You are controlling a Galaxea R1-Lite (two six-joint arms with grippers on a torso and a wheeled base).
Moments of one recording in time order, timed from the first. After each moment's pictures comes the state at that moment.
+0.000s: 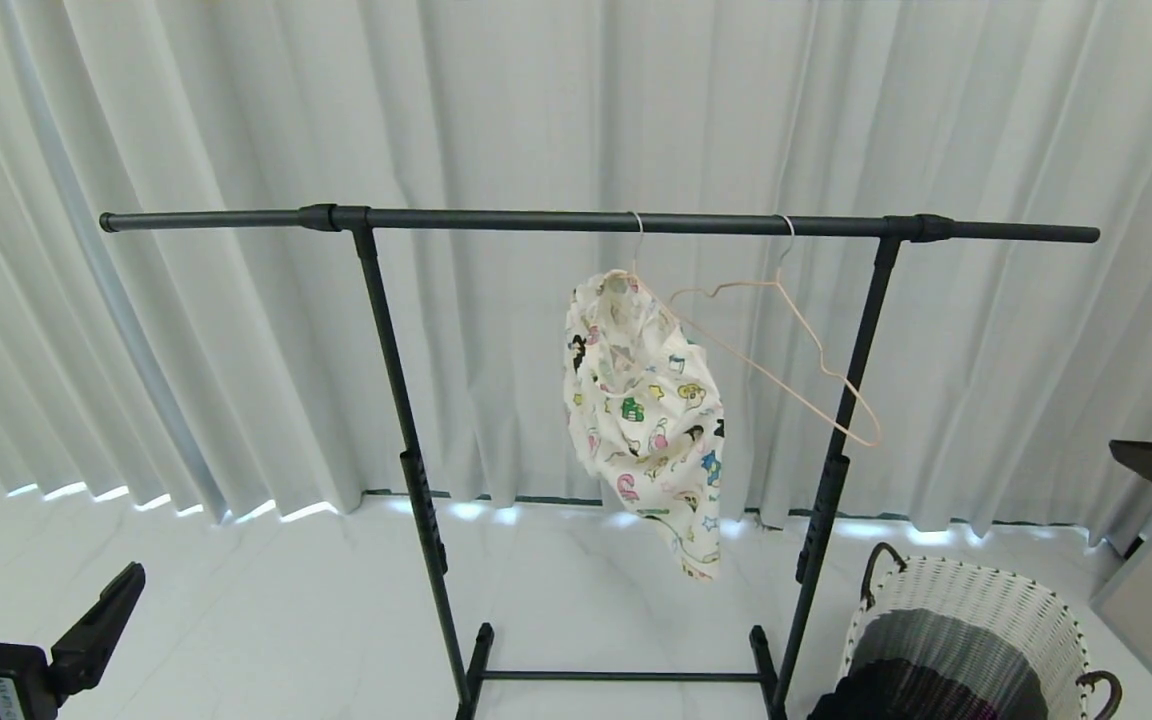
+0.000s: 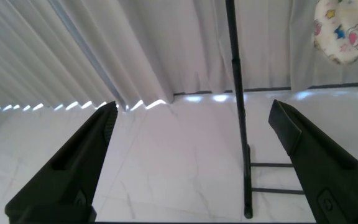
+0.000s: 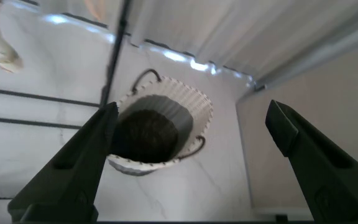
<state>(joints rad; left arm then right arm) -0.09 0.82 -0.17 -0.46 0.27 0.30 0.35 1.12 -0.97 0.32 -0.45 -0.17</state>
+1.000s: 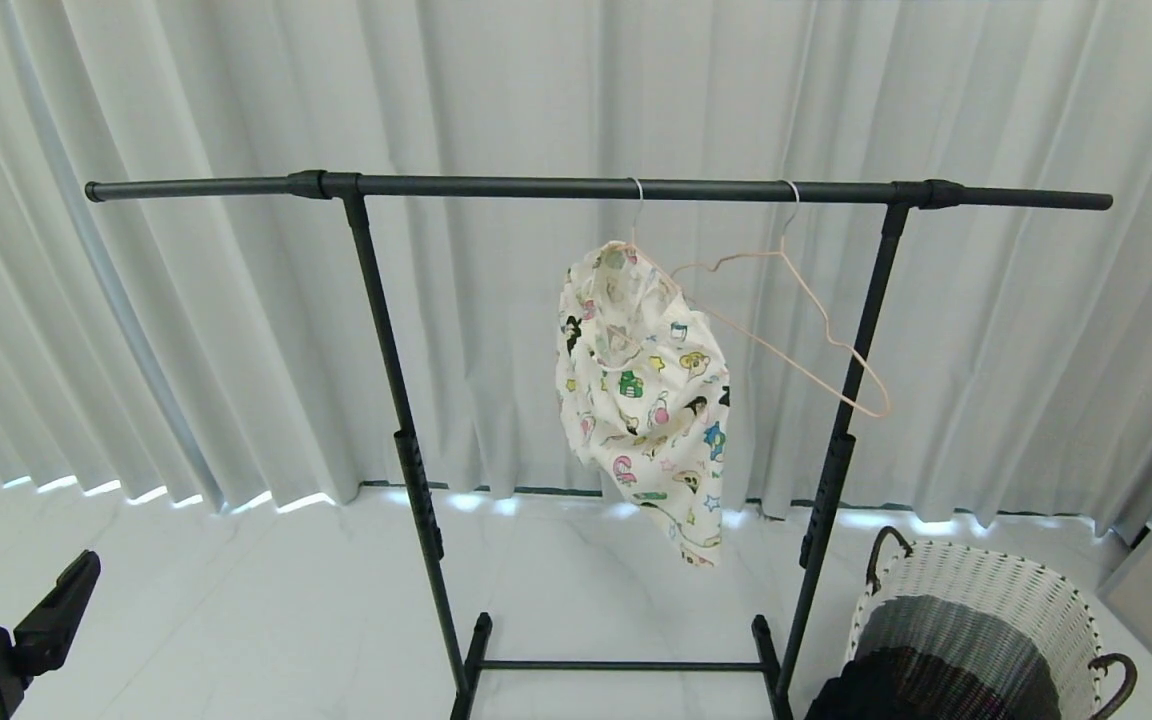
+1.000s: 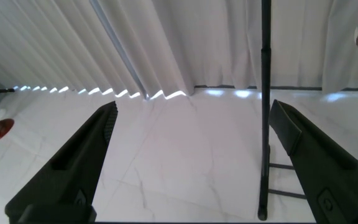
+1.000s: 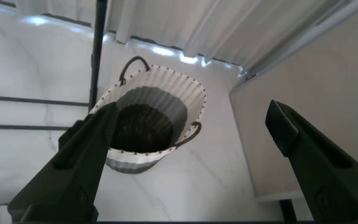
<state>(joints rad) 0.03 0.82 -0.19 -0.46 0.27 0.30 0.26 0.93 -0.83 0.32 -0.44 -0.18</state>
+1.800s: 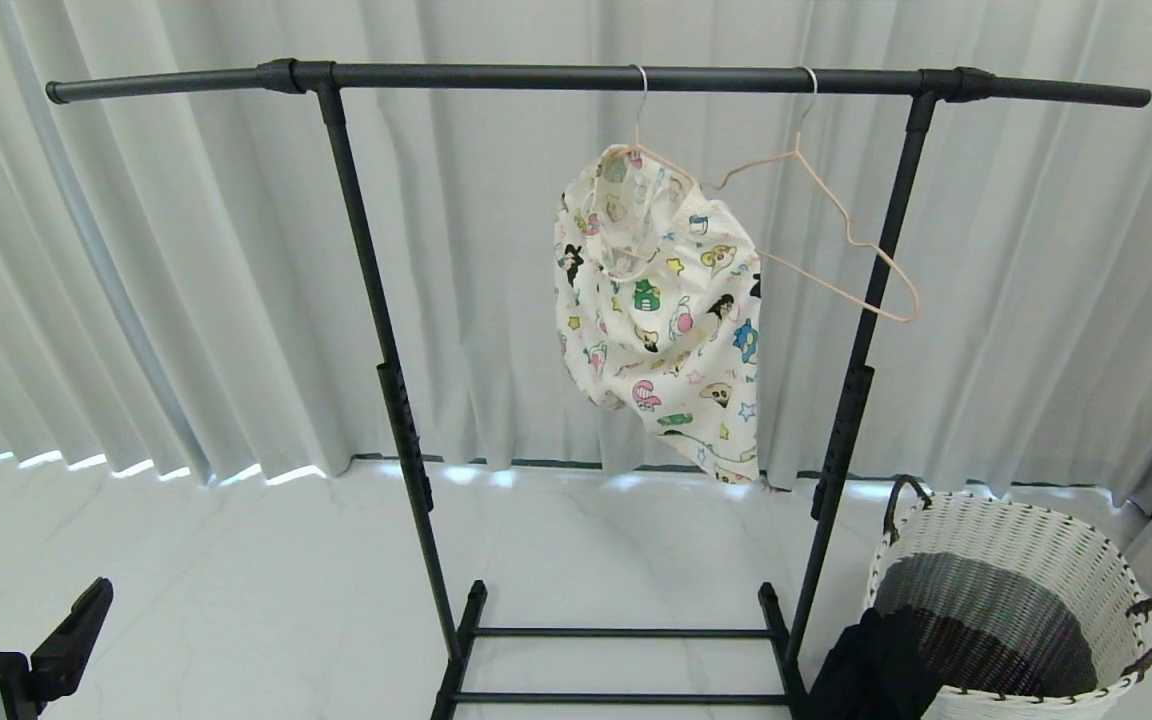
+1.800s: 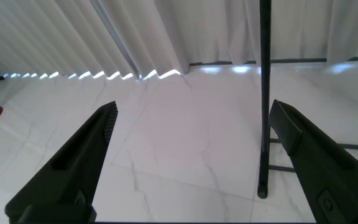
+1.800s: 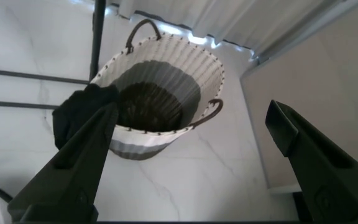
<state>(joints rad) 0.03 0.83 -0.15 -0.46 0.26 0.30 0.26 0.93 -0.79 0.32 -0.44 -0.18</state>
